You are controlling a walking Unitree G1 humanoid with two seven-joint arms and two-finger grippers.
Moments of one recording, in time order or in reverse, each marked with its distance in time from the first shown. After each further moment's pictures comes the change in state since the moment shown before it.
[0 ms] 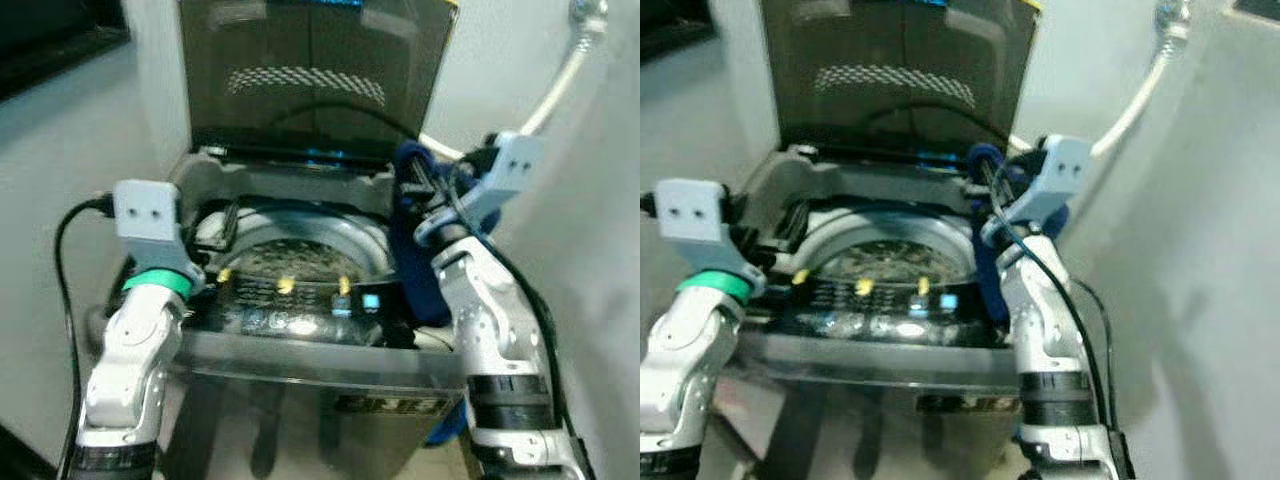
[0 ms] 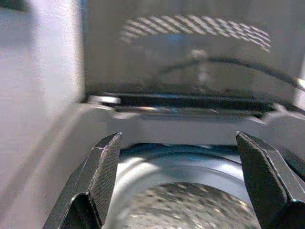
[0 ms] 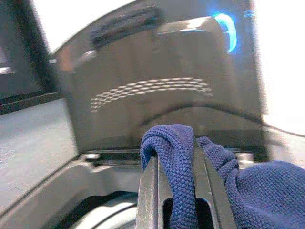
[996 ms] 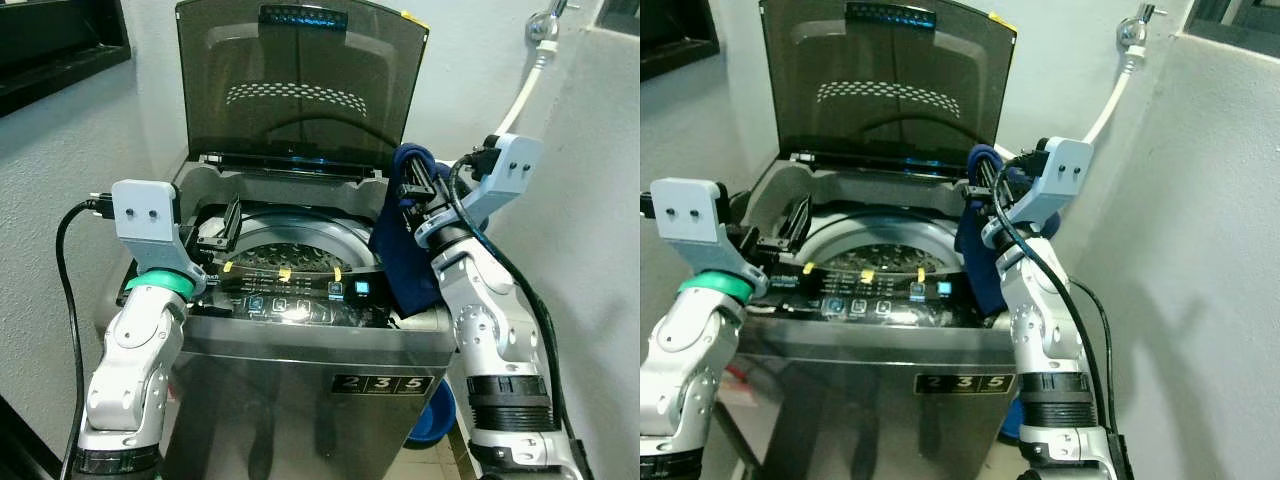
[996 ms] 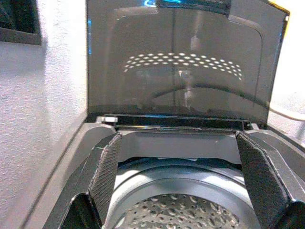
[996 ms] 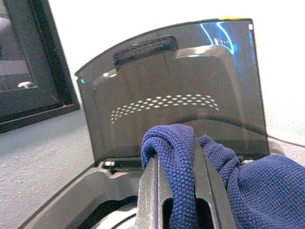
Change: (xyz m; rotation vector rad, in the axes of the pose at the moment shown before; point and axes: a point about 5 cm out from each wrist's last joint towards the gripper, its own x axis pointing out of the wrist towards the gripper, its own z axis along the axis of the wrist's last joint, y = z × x) left arm -0.001 0.000 0.006 -0.022 -0.032 -0.013; right arm -0.001 0.000 -0.001 0.018 -0.003 -0.009
